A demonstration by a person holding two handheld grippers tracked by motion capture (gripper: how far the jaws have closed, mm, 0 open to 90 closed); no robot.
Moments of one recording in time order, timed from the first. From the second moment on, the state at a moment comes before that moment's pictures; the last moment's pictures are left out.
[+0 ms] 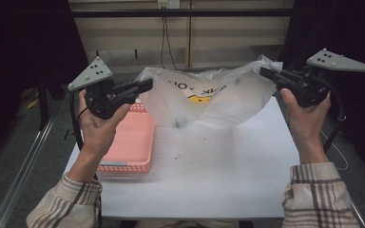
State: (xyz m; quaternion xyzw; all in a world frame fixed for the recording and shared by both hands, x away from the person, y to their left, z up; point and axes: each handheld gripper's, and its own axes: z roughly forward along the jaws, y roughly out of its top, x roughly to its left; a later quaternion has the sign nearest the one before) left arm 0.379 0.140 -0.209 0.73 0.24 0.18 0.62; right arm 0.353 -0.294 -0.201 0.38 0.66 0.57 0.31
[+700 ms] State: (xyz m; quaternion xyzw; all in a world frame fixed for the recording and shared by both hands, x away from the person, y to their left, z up) left arm 0.405 0.135 -0.192 0.72 0.26 0.20 0.61; right arm 0.379 -0.299 -0.179 0.38 0.66 0.56 0.33
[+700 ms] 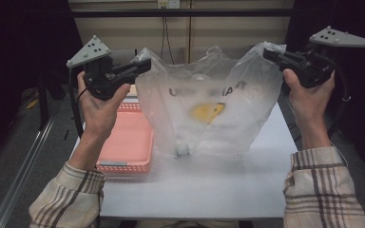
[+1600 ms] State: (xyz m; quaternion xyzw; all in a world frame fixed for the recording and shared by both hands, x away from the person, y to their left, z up) left arm 0.444 0.123 -0.305 0.77 0.33 0.15 0.53; right arm 0.417 -0.306 -0.328 0.47 0.70 0.48 0.25
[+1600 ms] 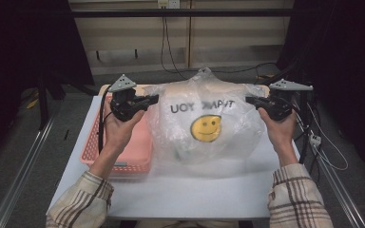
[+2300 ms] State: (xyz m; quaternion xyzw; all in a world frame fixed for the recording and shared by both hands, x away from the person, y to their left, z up) left arm 0.445 0.125 -0.304 0.75 0.33 0.14 0.55; right arm 0.395 -0.311 -0.320 0.47 0.68 0.50 0.26
